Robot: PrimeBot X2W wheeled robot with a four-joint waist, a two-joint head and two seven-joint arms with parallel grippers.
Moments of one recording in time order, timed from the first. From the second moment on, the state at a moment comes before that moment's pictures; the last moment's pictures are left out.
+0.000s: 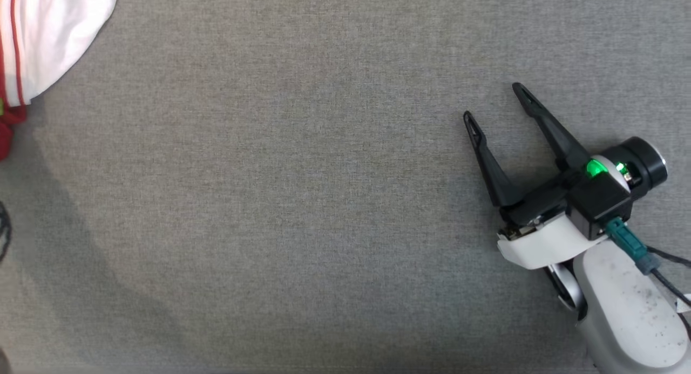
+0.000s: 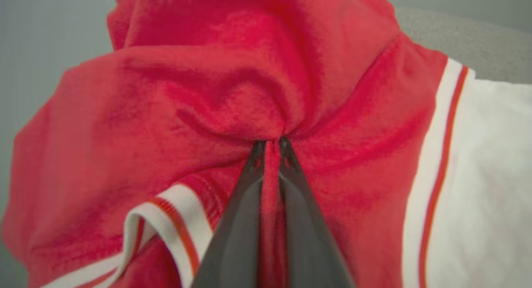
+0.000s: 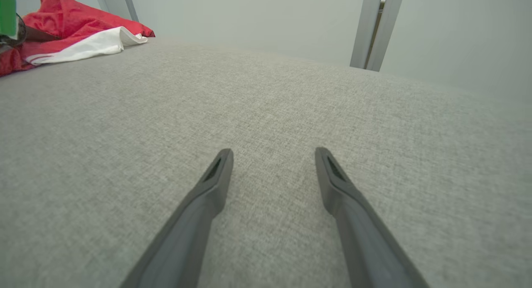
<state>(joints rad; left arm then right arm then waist) -1.01 0.41 0.04 0.97 -0.44 -0.03 0.03 -0.34 -0.27 0.29 0.02 0.04 0.13 -0.27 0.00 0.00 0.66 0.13</state>
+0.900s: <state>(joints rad) -0.88 0.50 -0.18 0.00 -0.64 -0.13 0.38 -0.17 -0.10 0.30 0.16 0.07 0.13 -0.26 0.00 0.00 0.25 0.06</state>
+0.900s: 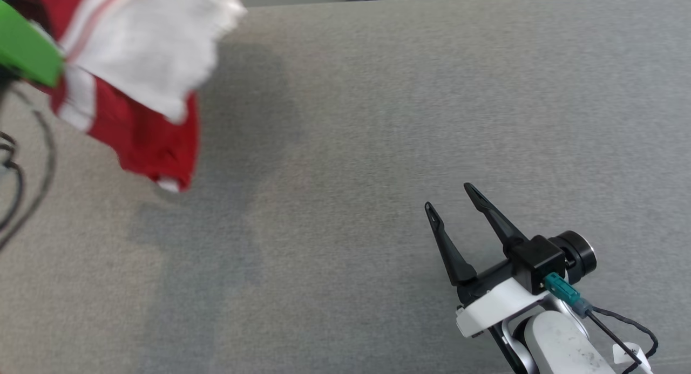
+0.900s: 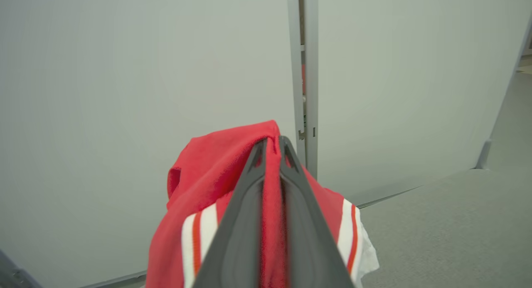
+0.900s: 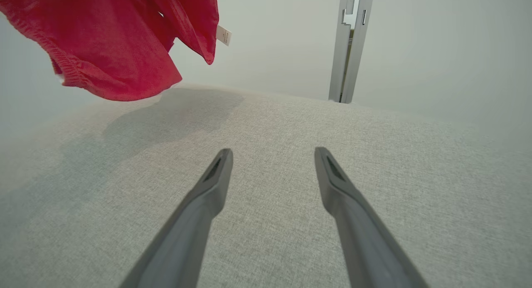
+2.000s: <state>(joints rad) -0.57 0.17 -0.43 0.51 -0.66 0.02 0.09 -0.15 -0.05 0.26 0.15 0.13 0.13 -0.26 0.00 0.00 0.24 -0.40</state>
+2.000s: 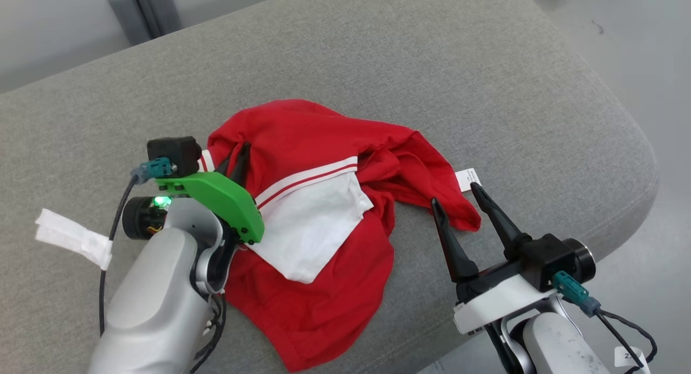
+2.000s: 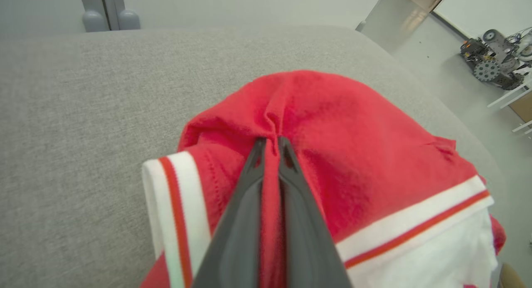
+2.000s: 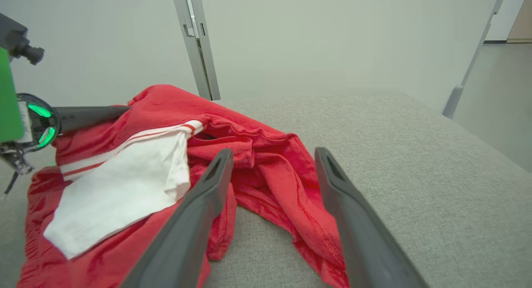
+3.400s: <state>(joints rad) 0.16 0.08 -0.18 0.03 -0.22 0.12 -0.26 0.01 -0.07 0.07 0.07 -0.03 0.13 -0.26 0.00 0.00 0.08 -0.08</state>
